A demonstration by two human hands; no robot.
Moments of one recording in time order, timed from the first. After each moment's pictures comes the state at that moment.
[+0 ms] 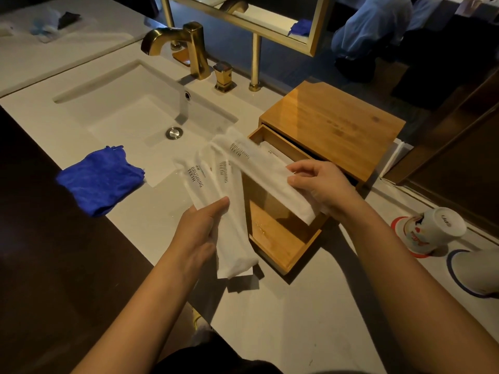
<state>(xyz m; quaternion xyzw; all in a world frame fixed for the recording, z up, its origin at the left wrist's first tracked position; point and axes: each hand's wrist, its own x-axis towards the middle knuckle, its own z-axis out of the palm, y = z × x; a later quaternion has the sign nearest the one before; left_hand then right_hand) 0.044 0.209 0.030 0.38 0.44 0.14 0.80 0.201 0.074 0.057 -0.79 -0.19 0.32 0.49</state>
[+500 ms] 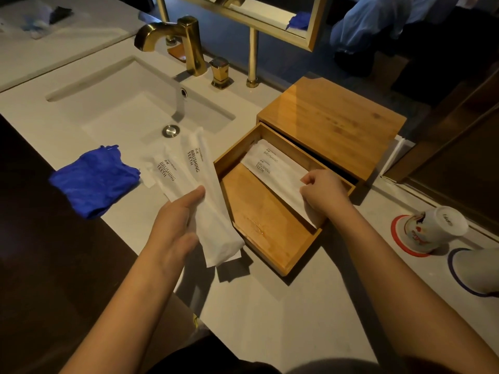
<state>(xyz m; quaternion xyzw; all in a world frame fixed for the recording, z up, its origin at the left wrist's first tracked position) 0.042 0.230 0.040 0.32 0.45 0.19 0.81 0.214 0.081 0.021 -0.94 -0.13 0.21 0.25</state>
